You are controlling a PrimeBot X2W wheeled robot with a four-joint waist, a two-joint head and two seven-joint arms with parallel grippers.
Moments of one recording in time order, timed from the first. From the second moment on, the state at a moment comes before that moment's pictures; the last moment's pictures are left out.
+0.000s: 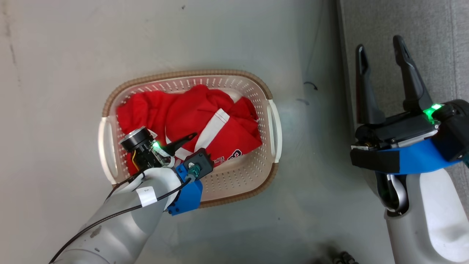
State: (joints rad) left arm -0.84 0.12 -1.03 1.15 -0.07 -0.13 -0.26; right arm -0.44 -0.05 0.05 0.03 0.12 0.13 -0.26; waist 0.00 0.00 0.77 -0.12
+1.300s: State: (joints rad) left arm -0.98 0.10 -1.28 1.27 -0.28 -0.13 -0.14; right arm -0.48 -0.05 0.03 -0.12 0.11 0.13 -0.26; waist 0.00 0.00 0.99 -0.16
